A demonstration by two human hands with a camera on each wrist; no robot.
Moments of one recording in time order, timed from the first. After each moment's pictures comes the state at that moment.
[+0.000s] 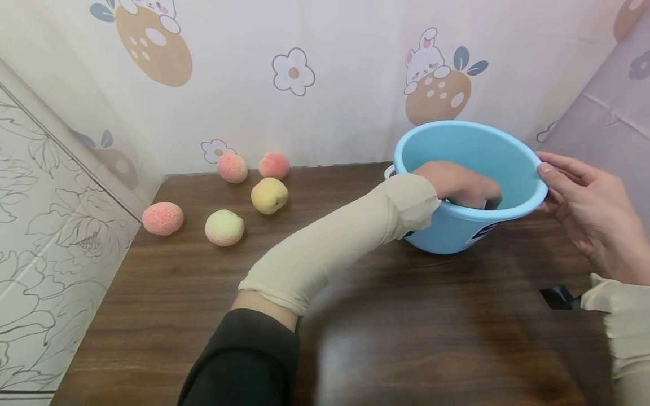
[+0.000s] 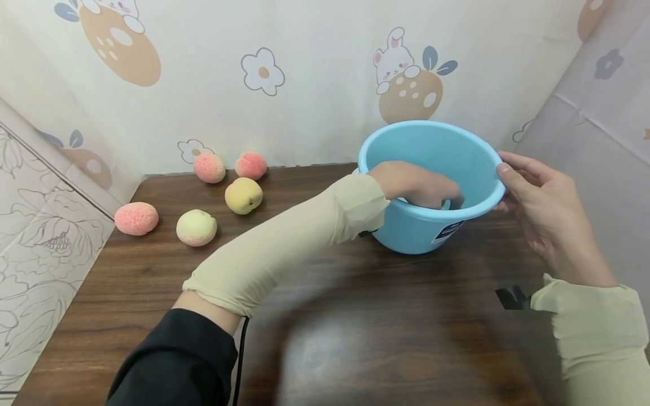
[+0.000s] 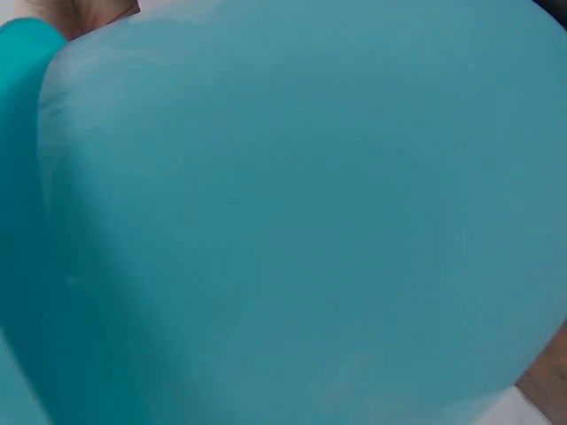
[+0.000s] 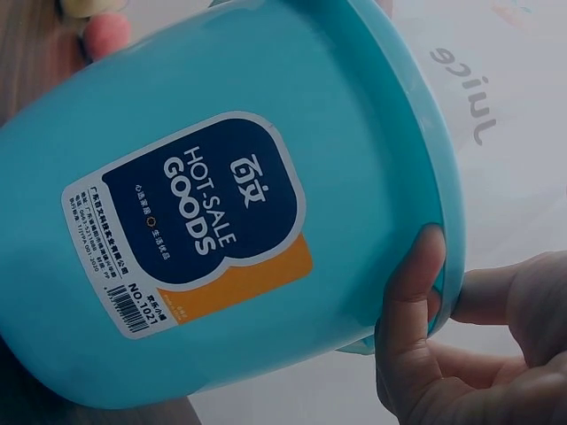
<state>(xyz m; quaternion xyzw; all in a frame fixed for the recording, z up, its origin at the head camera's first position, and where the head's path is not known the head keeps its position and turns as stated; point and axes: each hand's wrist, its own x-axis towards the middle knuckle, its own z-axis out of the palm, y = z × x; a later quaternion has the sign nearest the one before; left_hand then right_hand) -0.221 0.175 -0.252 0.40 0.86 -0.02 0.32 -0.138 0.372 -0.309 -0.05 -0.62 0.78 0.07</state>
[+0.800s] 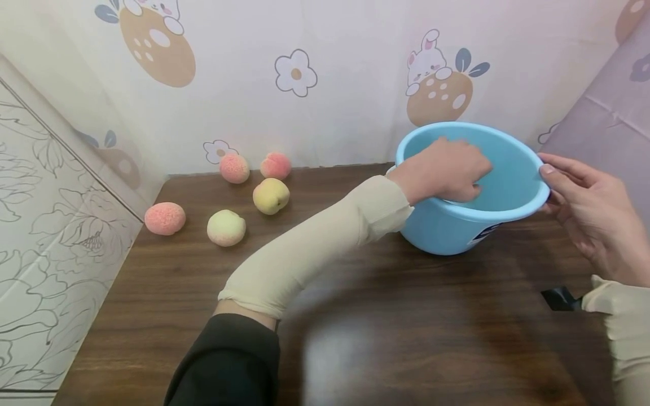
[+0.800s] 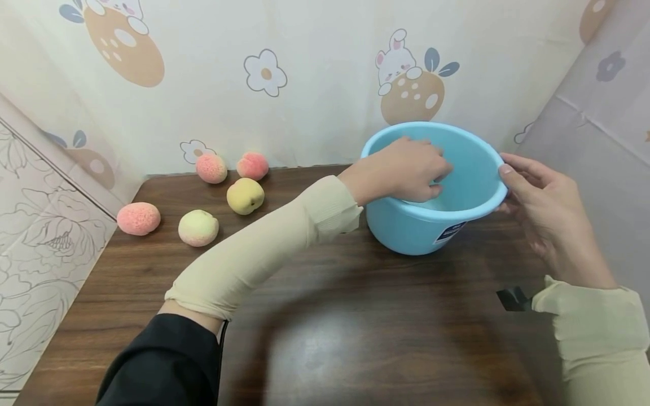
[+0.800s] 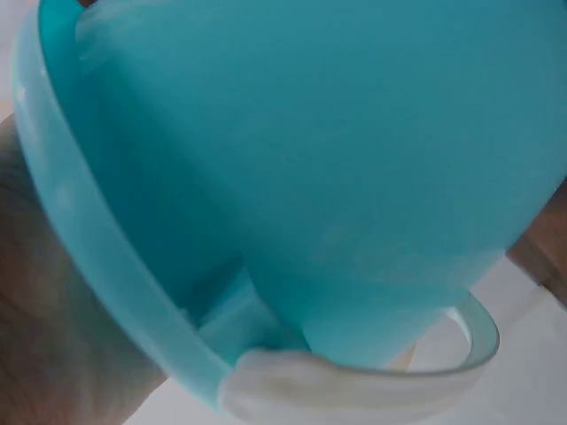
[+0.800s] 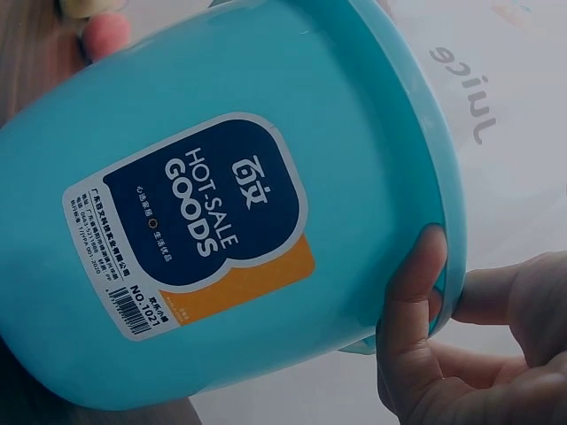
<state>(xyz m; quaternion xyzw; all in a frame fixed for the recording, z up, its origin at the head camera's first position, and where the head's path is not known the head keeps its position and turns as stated) -0.226 0.147 -0.246 0.47 0.88 -0.09 0.04 -0.135 0.370 -0.305 -0.05 -0.64 0.77 0.06</state>
